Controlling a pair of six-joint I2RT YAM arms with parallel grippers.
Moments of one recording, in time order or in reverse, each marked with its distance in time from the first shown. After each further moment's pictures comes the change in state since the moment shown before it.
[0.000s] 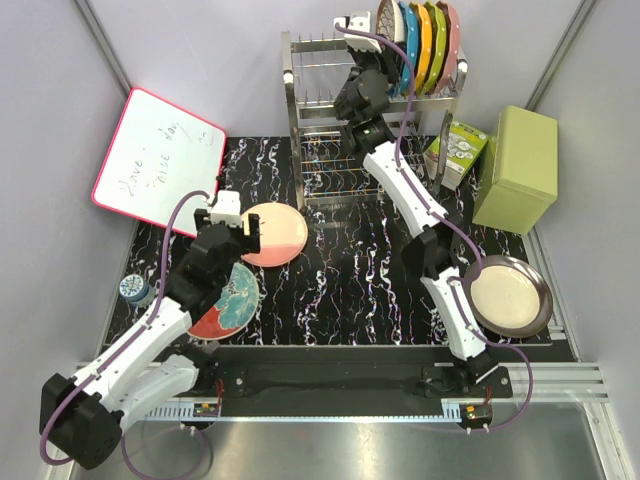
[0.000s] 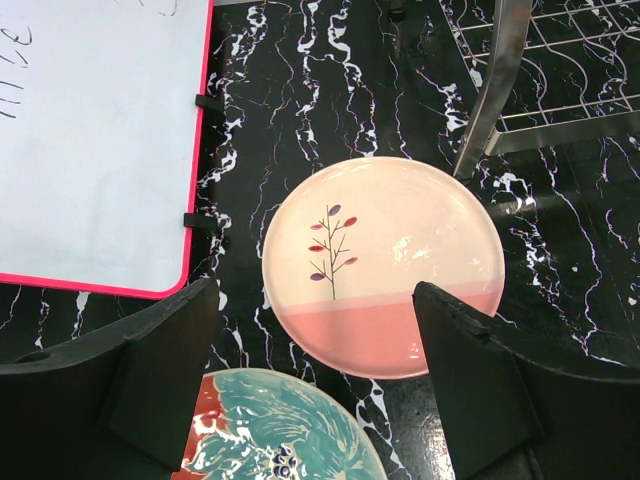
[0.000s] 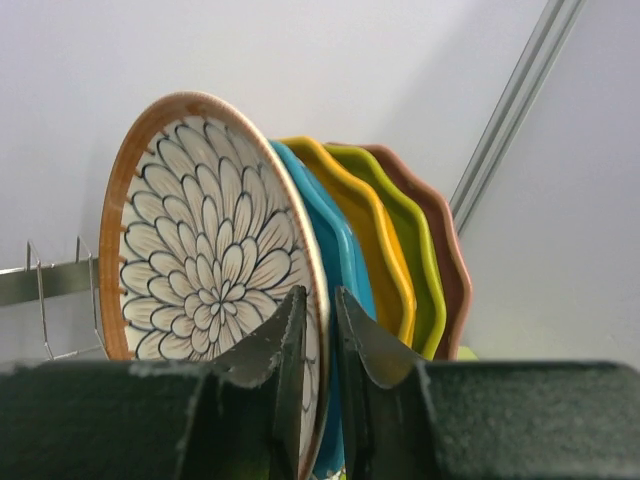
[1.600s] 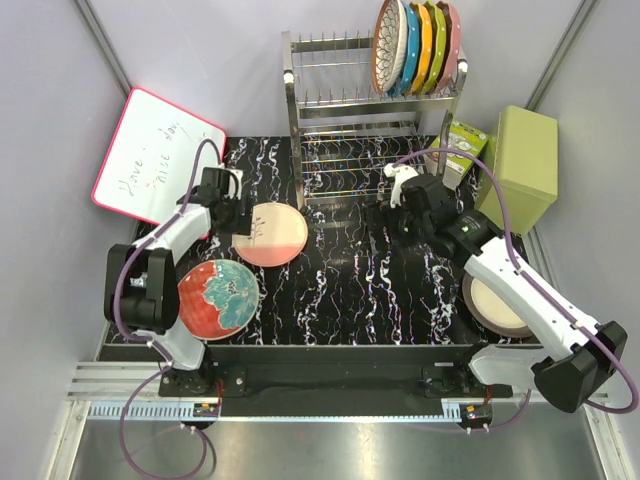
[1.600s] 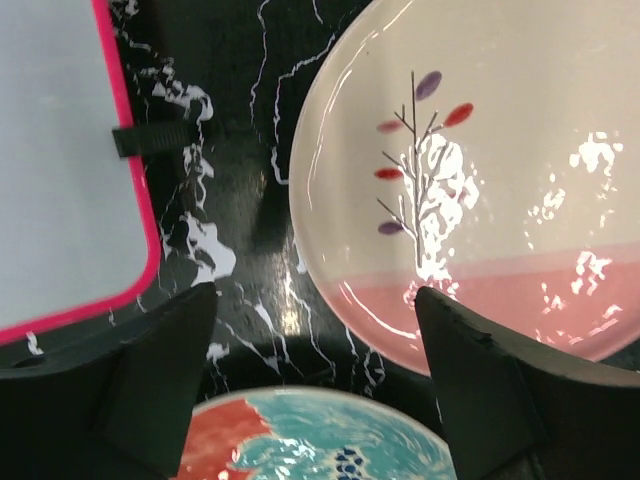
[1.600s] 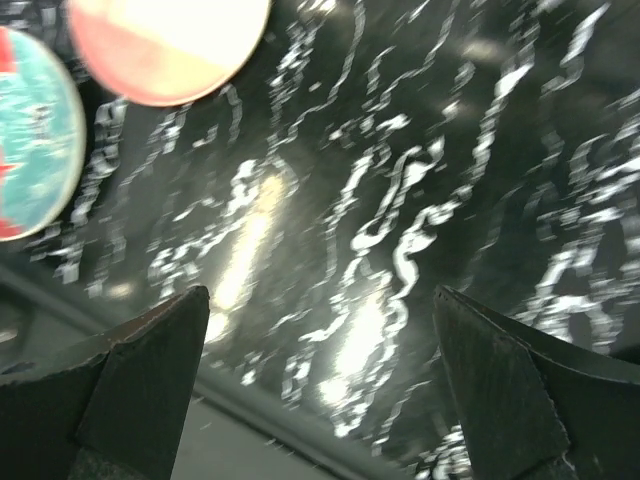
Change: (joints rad) left arm 0.373 0.752 0.496 -0.433 0.397 0.050; right arm 0.061 -1.229 -1.471 -1.184 -0.972 1.173
